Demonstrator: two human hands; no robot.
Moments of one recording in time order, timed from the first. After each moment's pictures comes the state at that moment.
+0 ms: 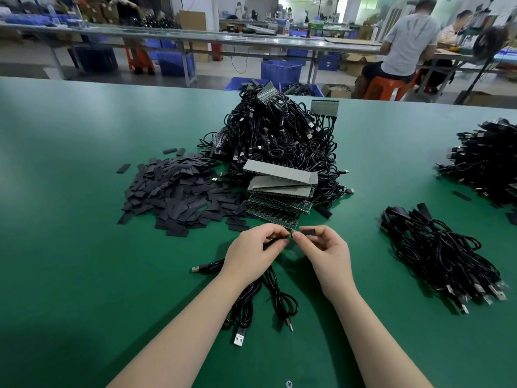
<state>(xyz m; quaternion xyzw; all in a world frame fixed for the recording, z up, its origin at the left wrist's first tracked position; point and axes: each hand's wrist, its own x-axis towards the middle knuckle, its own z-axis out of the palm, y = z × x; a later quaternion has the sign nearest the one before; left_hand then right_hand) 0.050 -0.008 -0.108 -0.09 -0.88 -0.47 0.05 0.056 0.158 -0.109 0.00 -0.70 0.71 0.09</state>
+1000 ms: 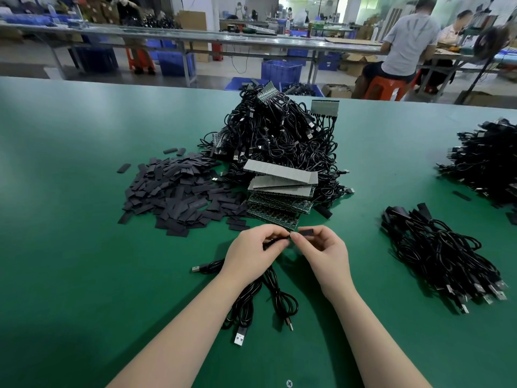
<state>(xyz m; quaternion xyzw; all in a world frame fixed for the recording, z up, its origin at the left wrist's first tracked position) 0.051 -0.008 -0.107 -0.10 -0.86 -0.49 0.06 0.056 0.157 -0.109 0.00 -0.72 0.69 0.08</state>
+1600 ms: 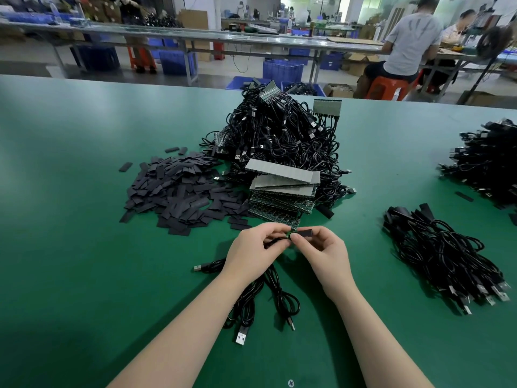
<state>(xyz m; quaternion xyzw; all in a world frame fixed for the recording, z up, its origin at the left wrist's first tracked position) 0.052 -0.008 -0.105 -0.09 -0.85 -0.52 0.06 0.054 0.157 -0.111 0.02 -0.72 0.69 0.06</state>
